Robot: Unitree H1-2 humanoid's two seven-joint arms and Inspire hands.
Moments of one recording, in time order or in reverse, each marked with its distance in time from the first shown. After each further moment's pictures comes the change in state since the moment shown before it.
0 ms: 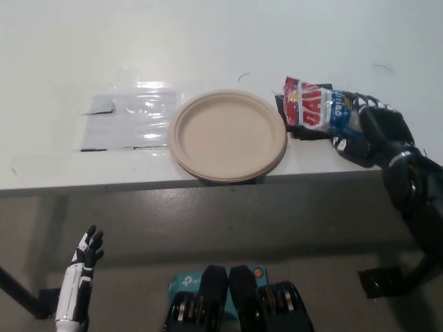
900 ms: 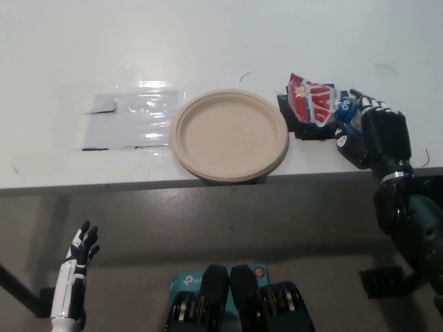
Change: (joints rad) left_arm -0.008 0.000 0.012 0.000 -0.032 -0.022 0.000; right_arm -0.002 0.062 0.050 0.236 0.023 -0.267 -0.508
